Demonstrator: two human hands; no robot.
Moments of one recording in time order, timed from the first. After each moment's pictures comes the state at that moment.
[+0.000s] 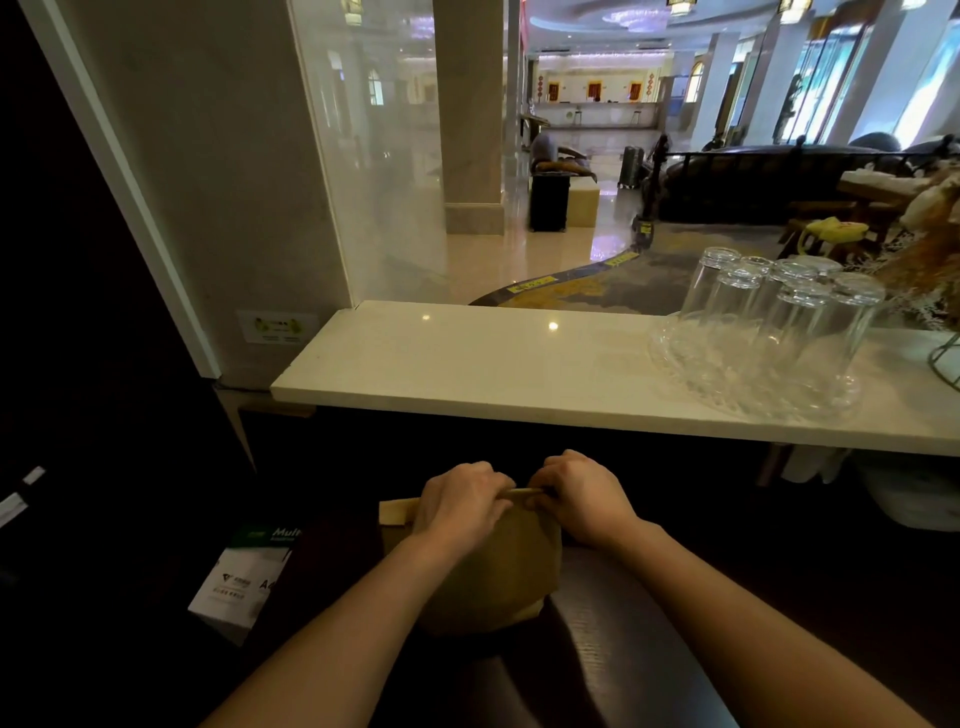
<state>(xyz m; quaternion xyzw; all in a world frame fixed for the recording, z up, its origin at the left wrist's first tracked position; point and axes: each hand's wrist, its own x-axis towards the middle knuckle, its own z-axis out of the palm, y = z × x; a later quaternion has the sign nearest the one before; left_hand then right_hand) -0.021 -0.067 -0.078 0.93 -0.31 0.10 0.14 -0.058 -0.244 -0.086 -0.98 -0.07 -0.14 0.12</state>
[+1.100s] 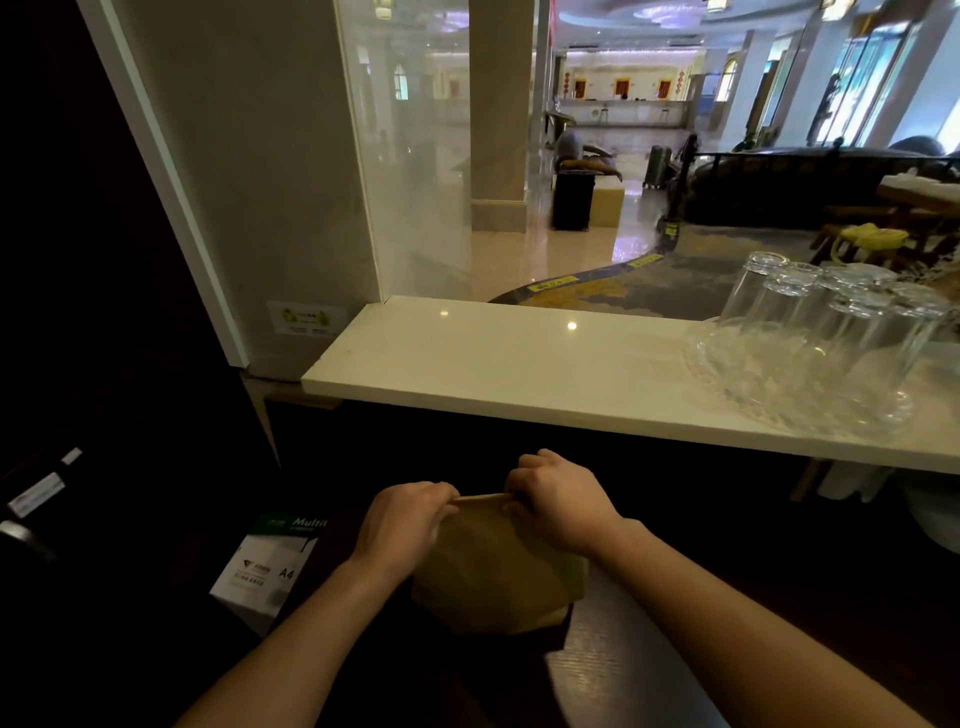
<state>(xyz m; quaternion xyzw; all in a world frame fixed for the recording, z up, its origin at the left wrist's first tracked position) -0.005 0.027 -0.091 0.92 -0.31 0.12 0.21 -0.040 -0.189 -0.072 -0.98 -0.16 -0.11 0.08</state>
